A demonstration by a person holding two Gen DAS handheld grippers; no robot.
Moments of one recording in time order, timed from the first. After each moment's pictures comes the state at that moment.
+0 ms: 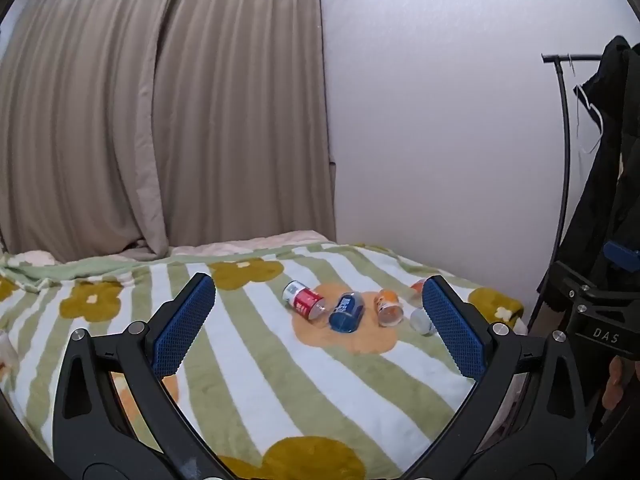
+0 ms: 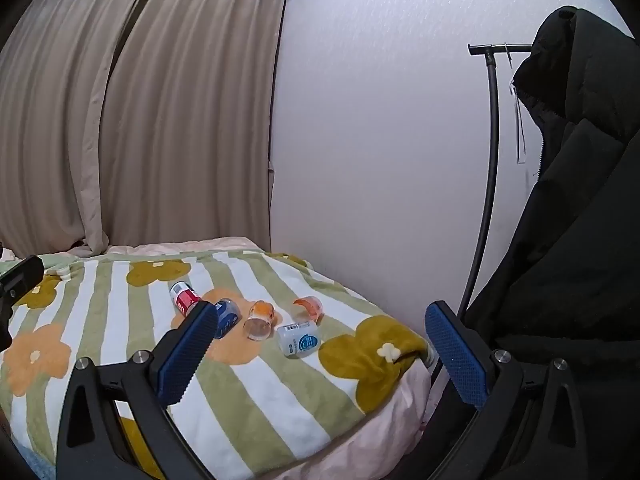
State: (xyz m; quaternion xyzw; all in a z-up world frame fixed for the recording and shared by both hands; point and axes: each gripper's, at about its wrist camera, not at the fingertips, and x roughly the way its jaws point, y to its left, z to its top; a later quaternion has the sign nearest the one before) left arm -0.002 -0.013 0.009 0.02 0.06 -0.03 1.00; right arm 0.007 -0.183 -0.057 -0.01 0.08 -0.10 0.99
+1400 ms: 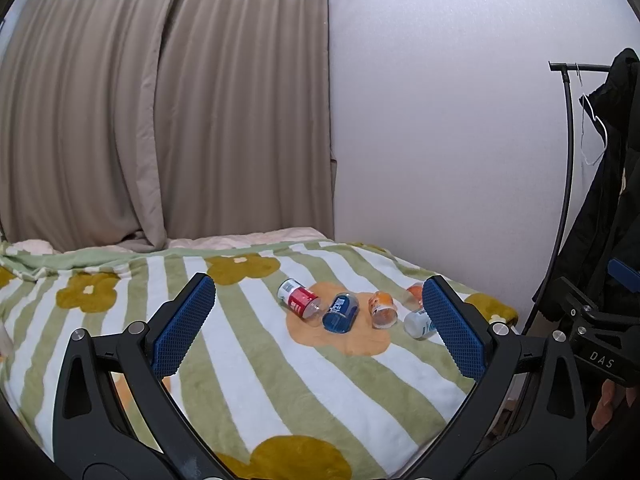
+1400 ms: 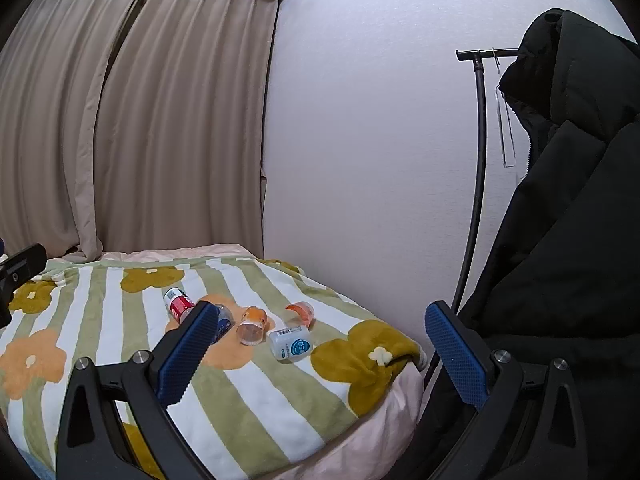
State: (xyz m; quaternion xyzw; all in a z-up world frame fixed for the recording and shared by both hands) left arm 0.004 -0.016 0.005 0.00 0.07 -0.03 1.00; right arm -0.007 -0.178 -0.061 -0.01 0.06 -0.12 0.99
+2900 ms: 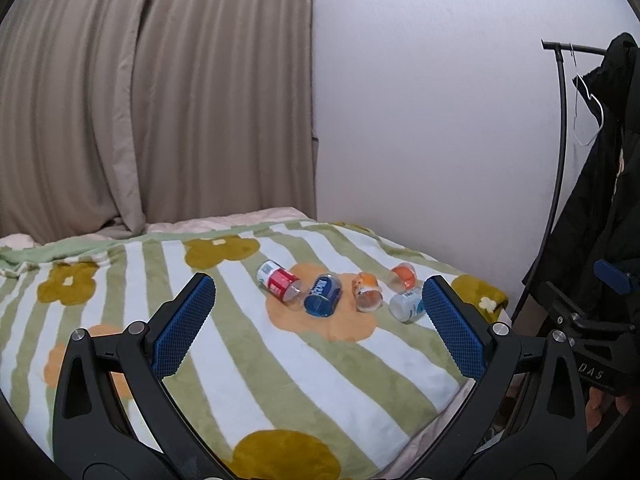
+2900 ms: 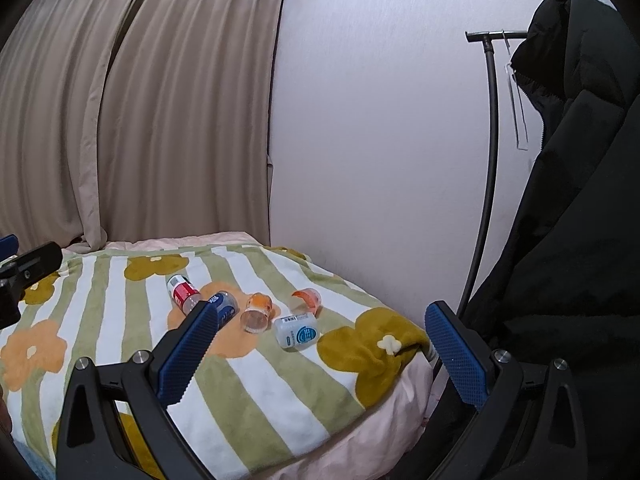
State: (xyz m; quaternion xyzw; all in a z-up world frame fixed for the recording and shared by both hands) left arm 0.034 -0.024 -0.008 0.00 0.11 -0.07 0.99; right arm 0.007 -0.177 -0.080 -0.01 0.09 -0.10 0.99
